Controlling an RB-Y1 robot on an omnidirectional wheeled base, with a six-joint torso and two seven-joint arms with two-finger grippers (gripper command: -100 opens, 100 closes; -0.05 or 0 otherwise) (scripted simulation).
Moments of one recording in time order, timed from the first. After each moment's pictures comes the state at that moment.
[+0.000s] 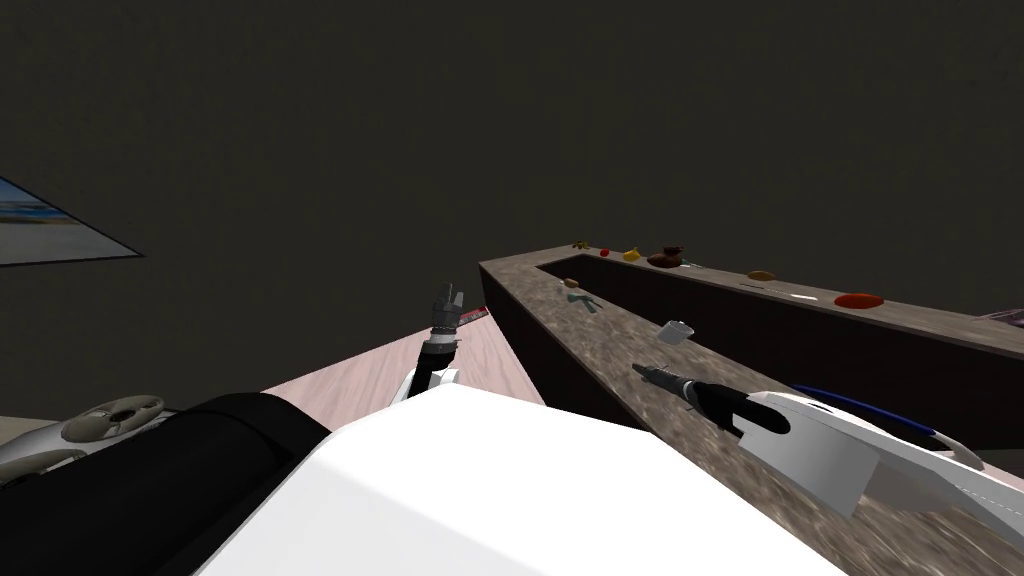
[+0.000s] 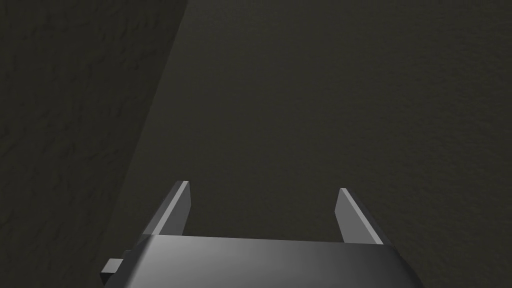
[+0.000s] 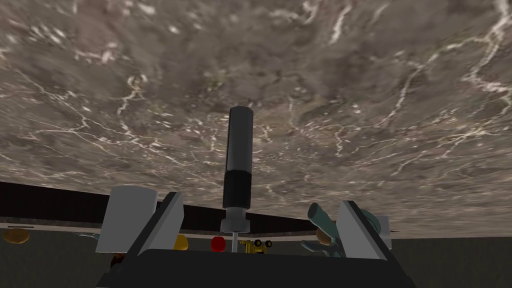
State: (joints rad) left arm 0.53 -0.01 -0.01 -2.24 -0.11 -0.50 0.05; right arm 0.46 -1.42 0.20 -2.03 -0.38 0.58 0.38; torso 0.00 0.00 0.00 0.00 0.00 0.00
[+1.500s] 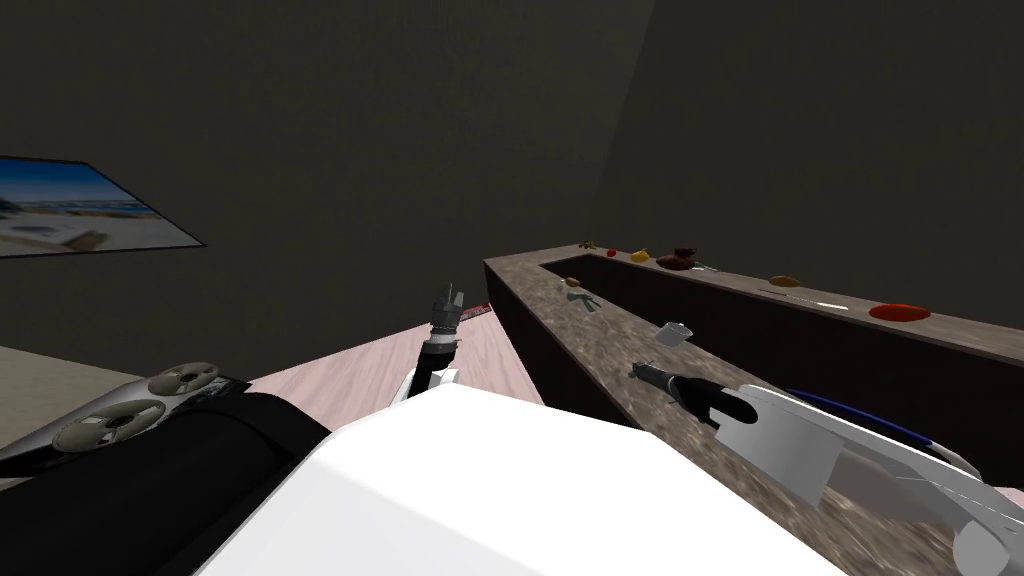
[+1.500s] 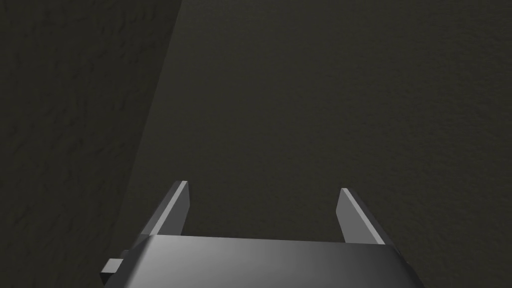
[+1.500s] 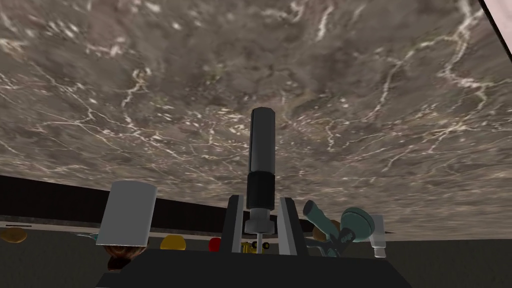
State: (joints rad) left arm 0.53 -0.01 -0.01 -2.24 -0.11 -0.50 0.05; right arm 0.42 -1.37 0.21 -2.19 -0.32 0.81 0.30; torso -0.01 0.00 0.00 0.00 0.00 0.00
